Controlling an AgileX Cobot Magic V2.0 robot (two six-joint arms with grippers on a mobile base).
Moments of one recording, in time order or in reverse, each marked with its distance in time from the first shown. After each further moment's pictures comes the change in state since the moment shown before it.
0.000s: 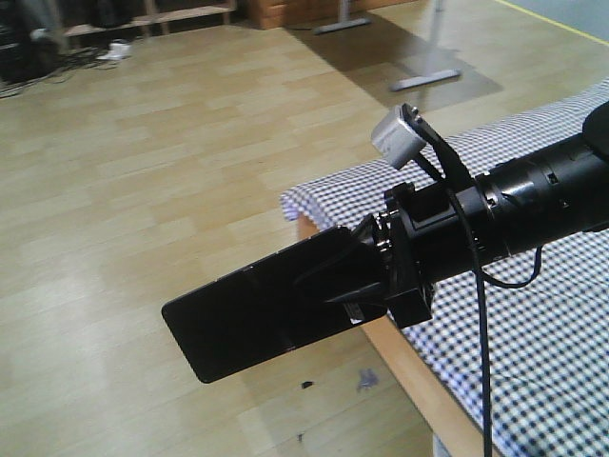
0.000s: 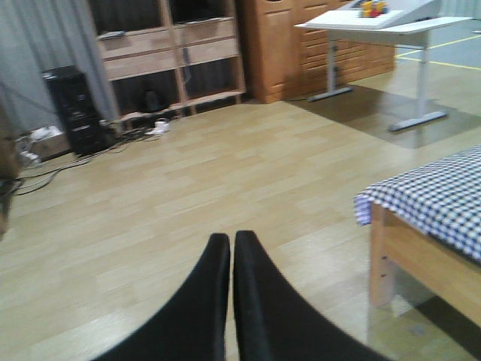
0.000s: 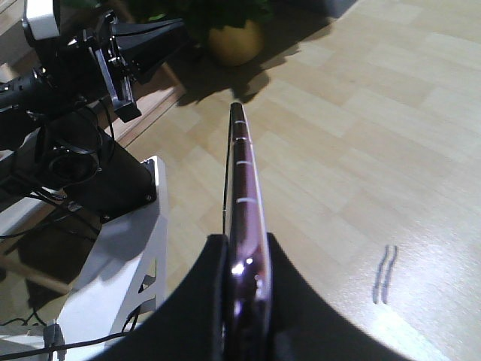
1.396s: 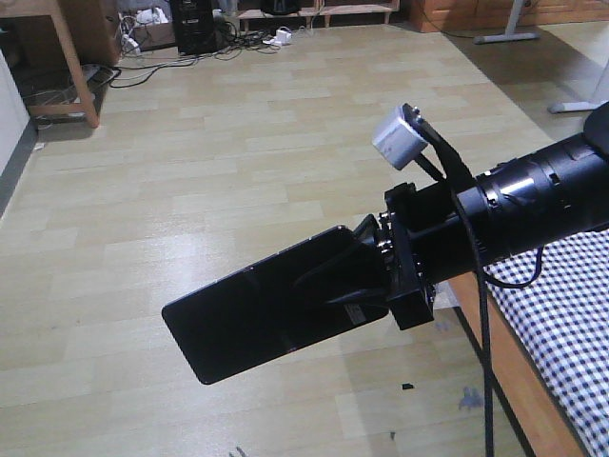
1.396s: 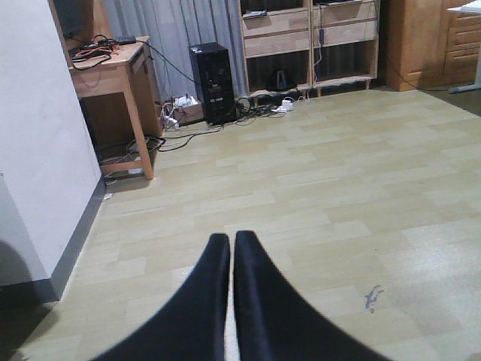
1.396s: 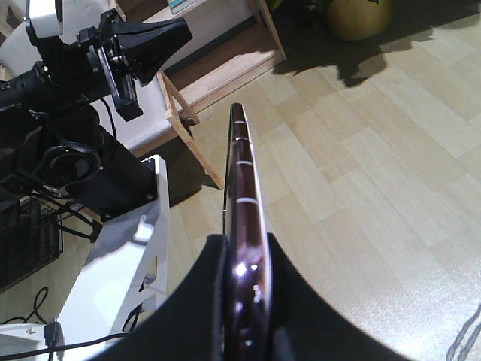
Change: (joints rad) left arm 0.000 0.000 0.000 0.000 0.000 0.000; right arm 0.001 -0.003 0.000 -0.002 0.003 0.000
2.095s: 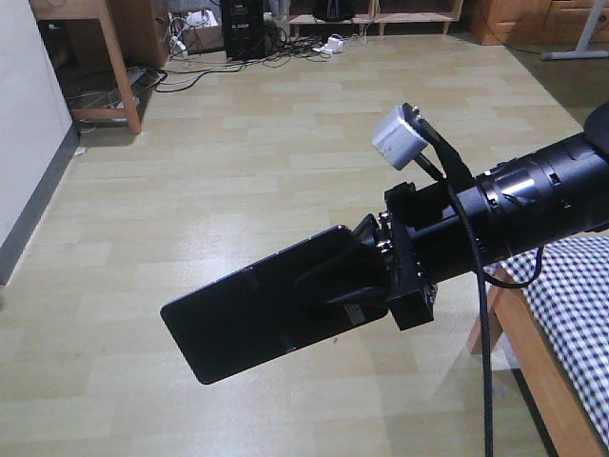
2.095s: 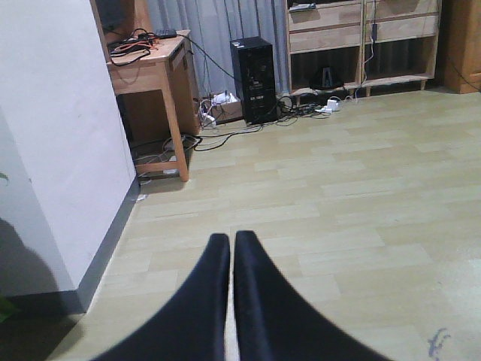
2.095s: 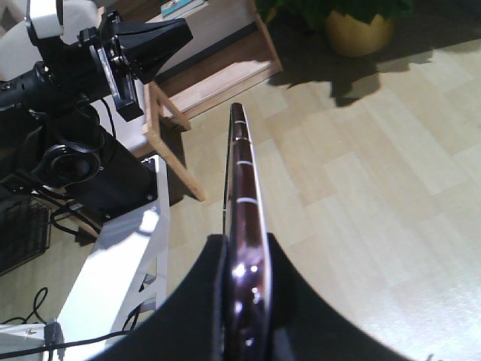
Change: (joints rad) left arm 0.000 0.000 0.000 0.000 0.000 0.000; right arm 0.000 -0.002 0.000 0.001 0.000 0.000
